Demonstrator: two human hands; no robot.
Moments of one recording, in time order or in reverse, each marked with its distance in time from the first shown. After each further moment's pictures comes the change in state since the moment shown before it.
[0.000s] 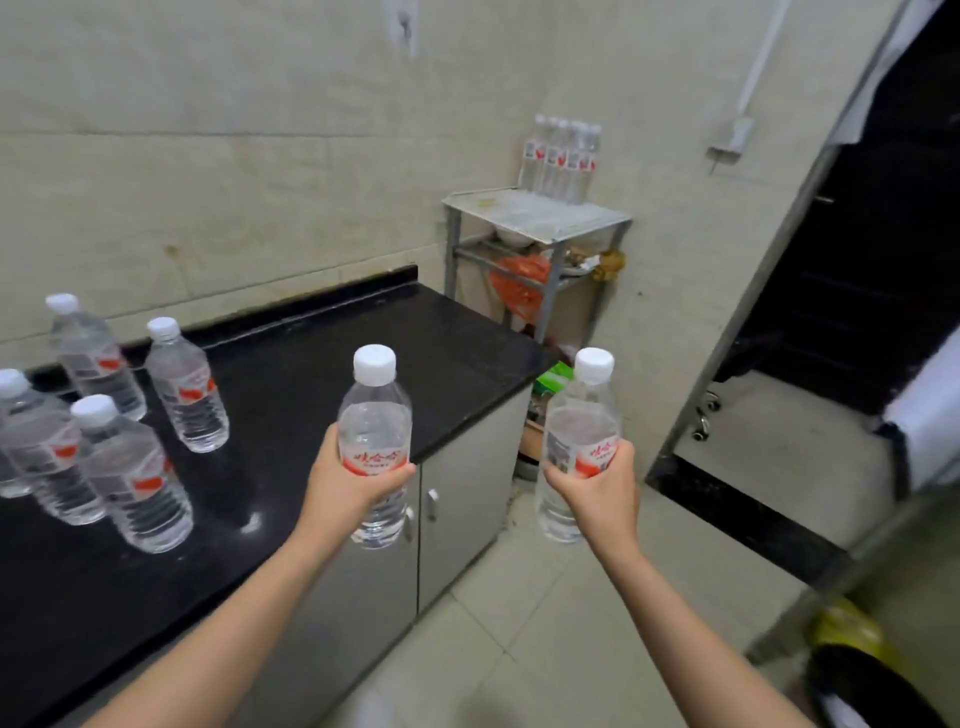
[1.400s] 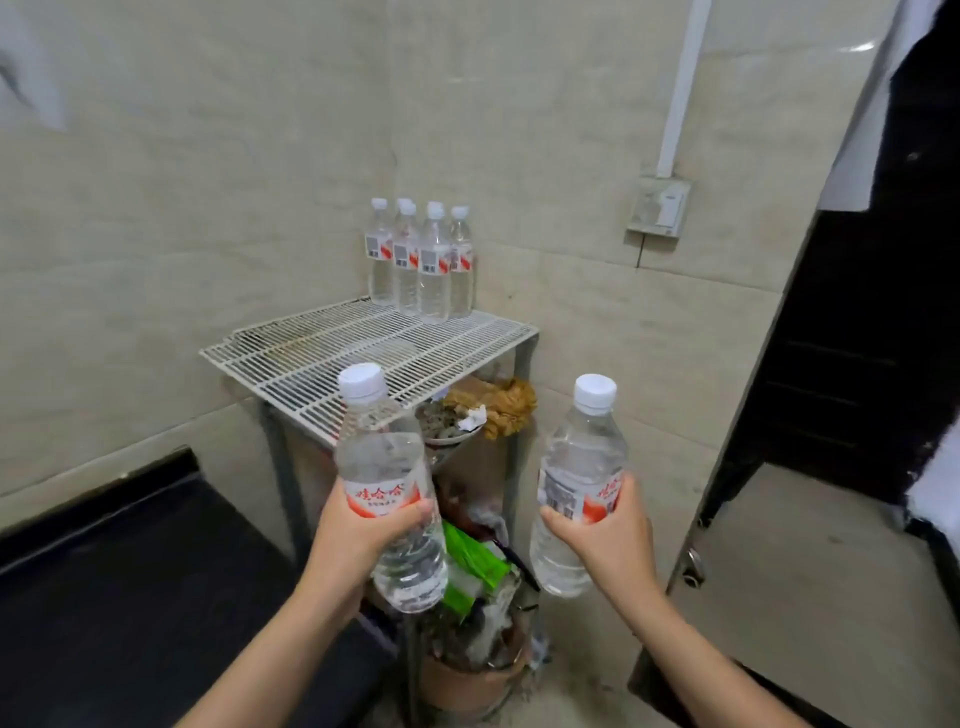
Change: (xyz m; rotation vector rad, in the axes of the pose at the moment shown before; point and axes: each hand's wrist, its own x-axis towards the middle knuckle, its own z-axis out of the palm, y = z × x) left_hand 0.452 0.069 0.465 -0.270 -0.243 0.088; right_hand 0.614 0.069 -0.036 0.129 -0.015 -0.090
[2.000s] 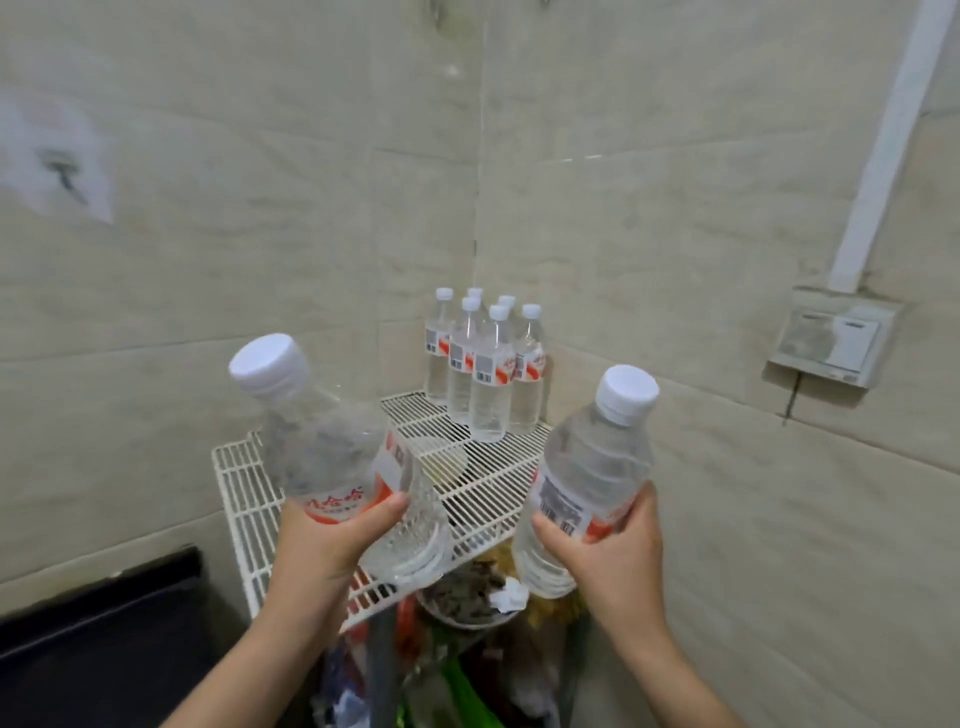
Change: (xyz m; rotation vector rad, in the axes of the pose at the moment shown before) left_hand 0.185 0.054 0.050 -0.152 0.291 0.339; right_hand 0.233 -0.050 0.065 0.279 -0.151 -0.272
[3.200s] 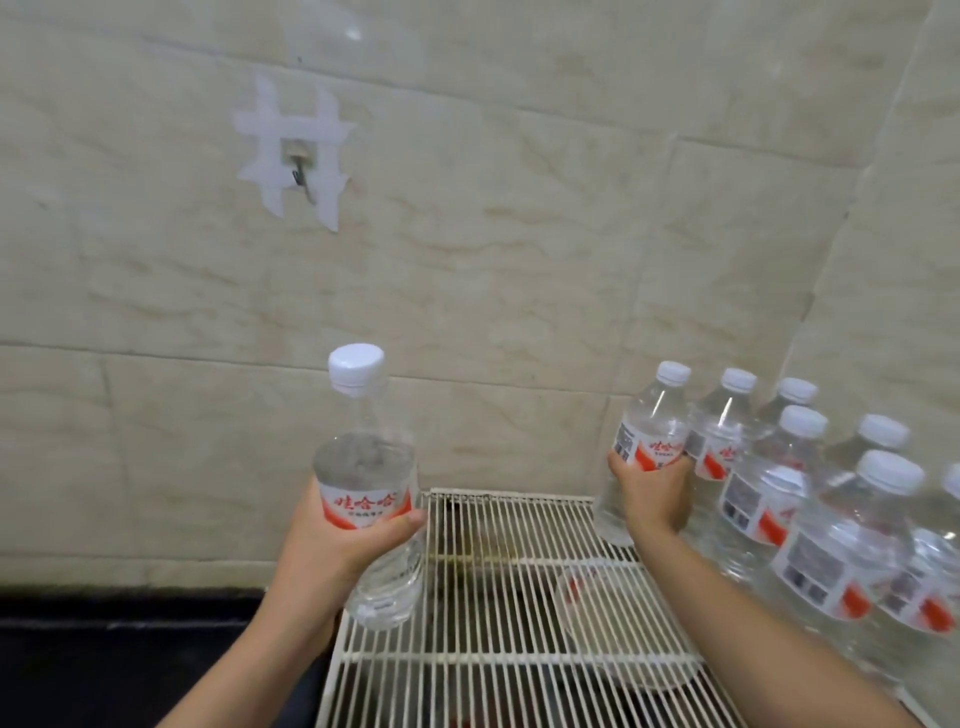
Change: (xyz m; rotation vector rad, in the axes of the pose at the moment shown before) left_hand 0.181 -0.042 -0.143 0.403 0.516 -0.067; right_hand 0.285 0.110 0.344 -0.171 -0.170 0.228
